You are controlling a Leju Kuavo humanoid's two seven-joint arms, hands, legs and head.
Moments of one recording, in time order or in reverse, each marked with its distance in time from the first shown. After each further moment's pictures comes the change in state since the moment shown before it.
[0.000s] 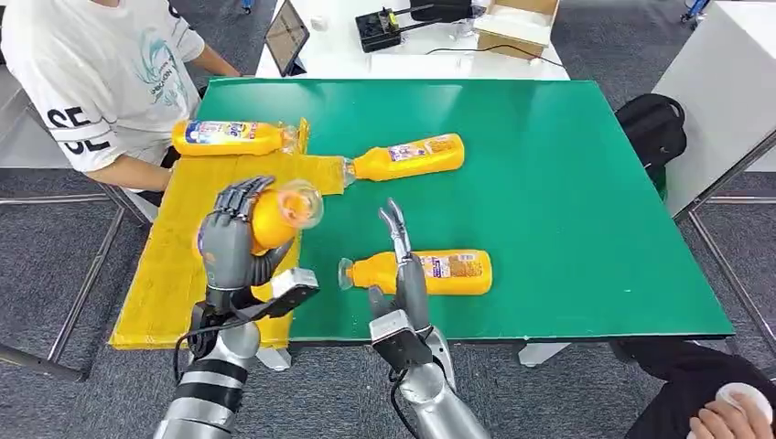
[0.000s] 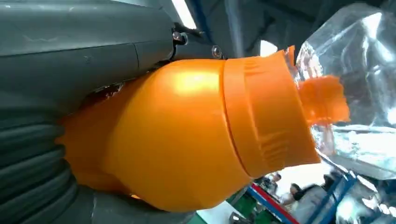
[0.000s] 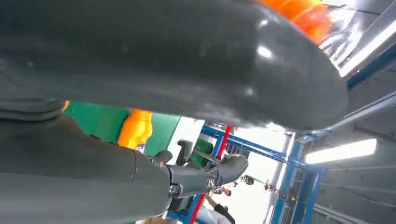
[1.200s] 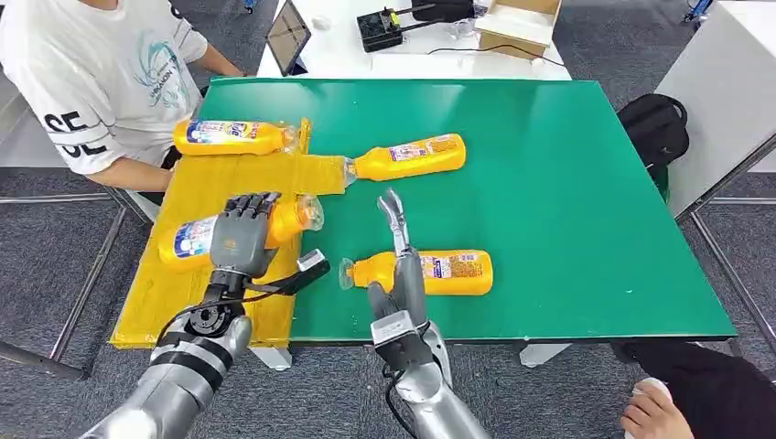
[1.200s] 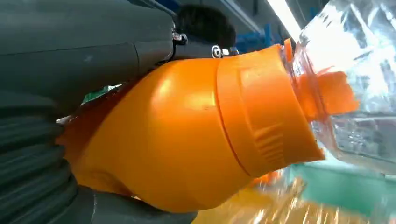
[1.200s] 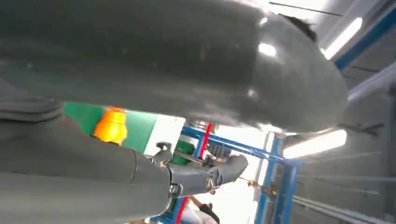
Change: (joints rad) left arm -0.198 0.239 -0.305 0.427 -0.451 0.002 0.643; right arm -0.006 -0.012 0.079 -0.098 -0.068 -0.026 0.000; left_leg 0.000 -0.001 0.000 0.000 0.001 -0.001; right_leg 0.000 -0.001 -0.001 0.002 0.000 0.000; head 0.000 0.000
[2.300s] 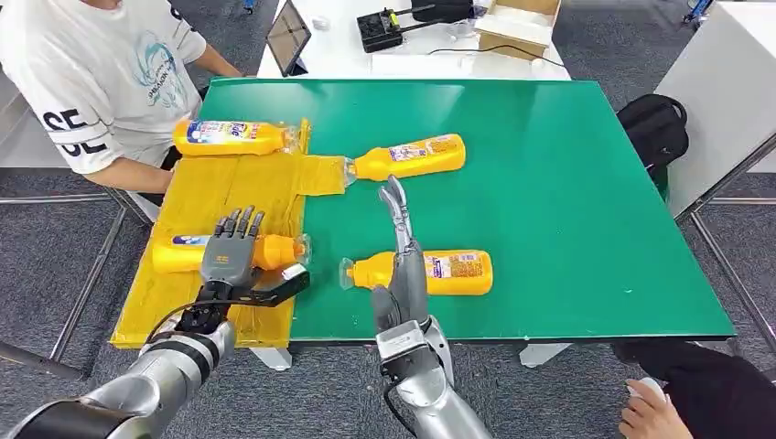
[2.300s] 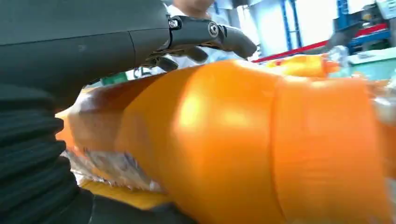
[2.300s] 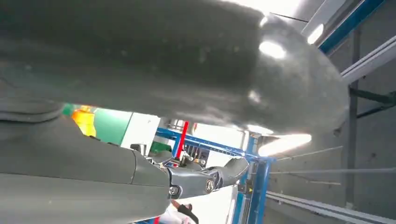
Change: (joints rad) left arm -0.158 0.027 0.039 0.453 0.034 -0.042 0.024; right arm 0.012 -0.008 0.034 -0.096 -0.007 0.026 0.000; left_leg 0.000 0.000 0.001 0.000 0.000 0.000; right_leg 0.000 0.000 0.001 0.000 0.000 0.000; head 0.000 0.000
